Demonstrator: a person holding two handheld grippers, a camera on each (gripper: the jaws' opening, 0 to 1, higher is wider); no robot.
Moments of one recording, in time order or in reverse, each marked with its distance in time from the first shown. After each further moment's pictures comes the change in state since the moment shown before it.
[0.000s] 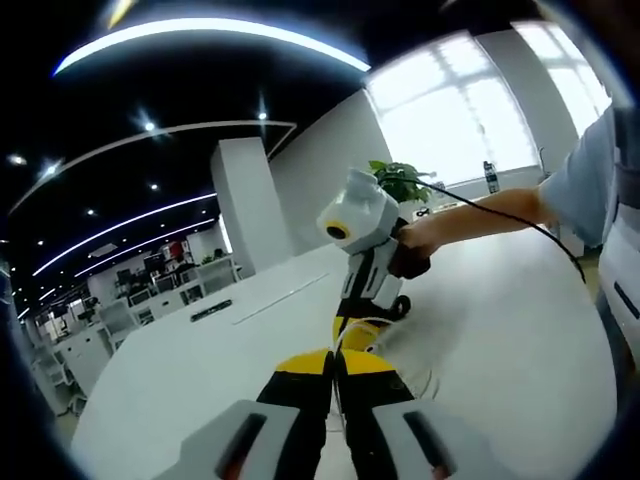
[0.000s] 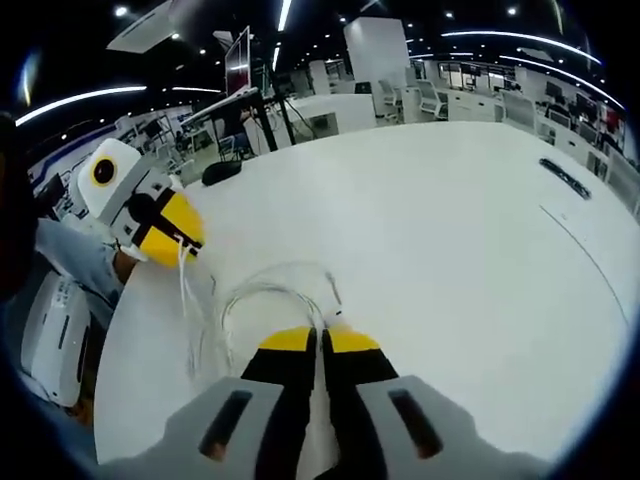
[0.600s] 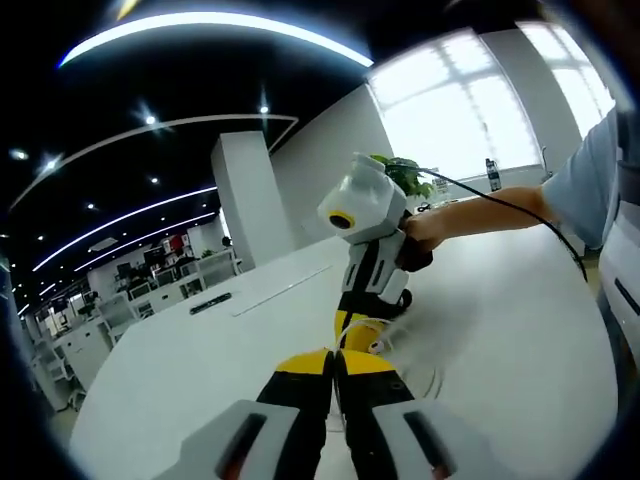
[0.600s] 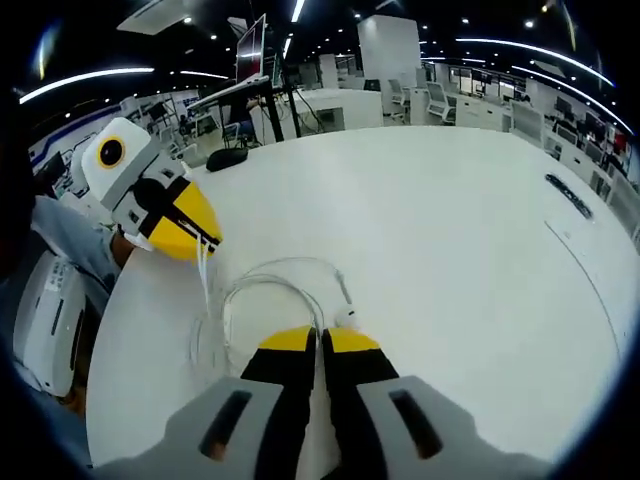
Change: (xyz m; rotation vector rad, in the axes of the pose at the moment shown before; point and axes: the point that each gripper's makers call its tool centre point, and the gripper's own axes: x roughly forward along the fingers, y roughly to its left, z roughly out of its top) left arm 0.000 0.001 -0.006 -0.008 0.029 0.005; right arm 0.001 0.010 0.000 -0.073 0.039 -0.017
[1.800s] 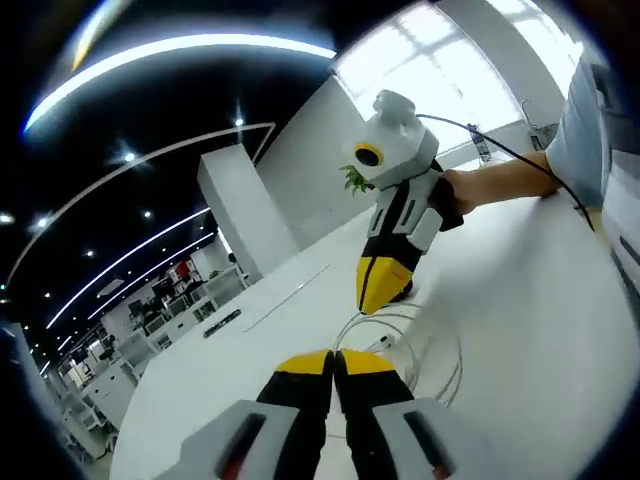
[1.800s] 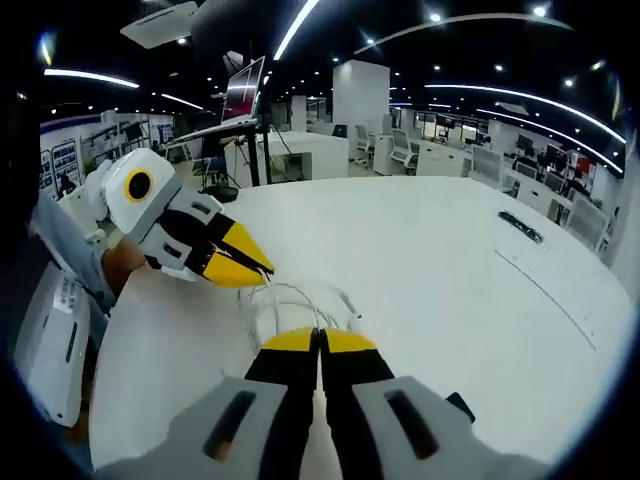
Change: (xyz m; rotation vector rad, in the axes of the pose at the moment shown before) left arm 0.007 -0.009 -0.002 0.194 0.008 0.030; right arm -0.048 0.026 0.014 -0.019 -0.212 -0.205
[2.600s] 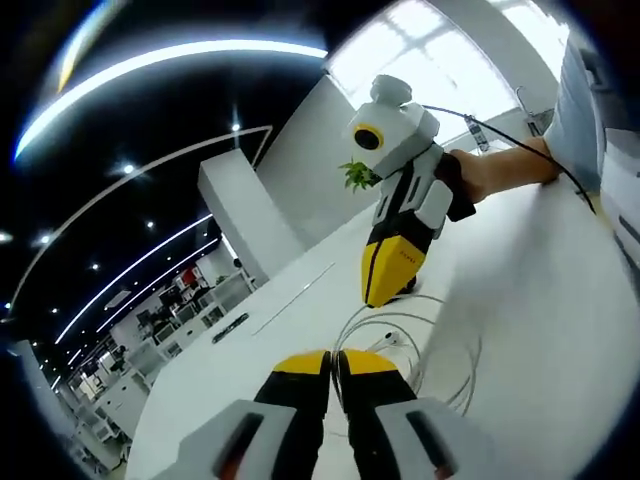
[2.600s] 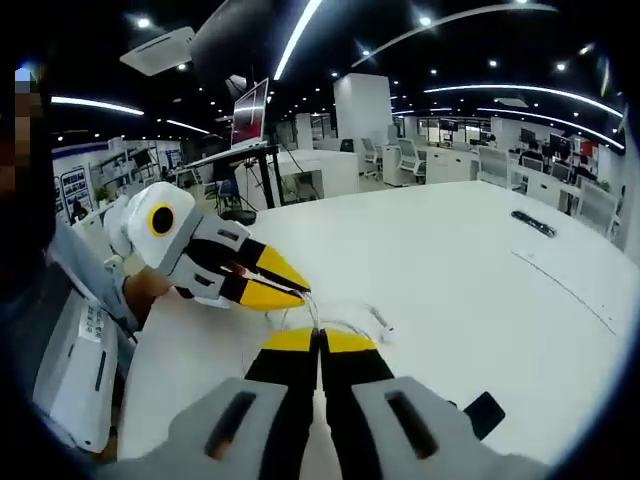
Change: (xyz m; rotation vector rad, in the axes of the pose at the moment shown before) left arm 0.000 0.005 0.000 0.063 0.008 0.030; right arm 0.001 0.024 0.013 0.067 -0.070 0.072
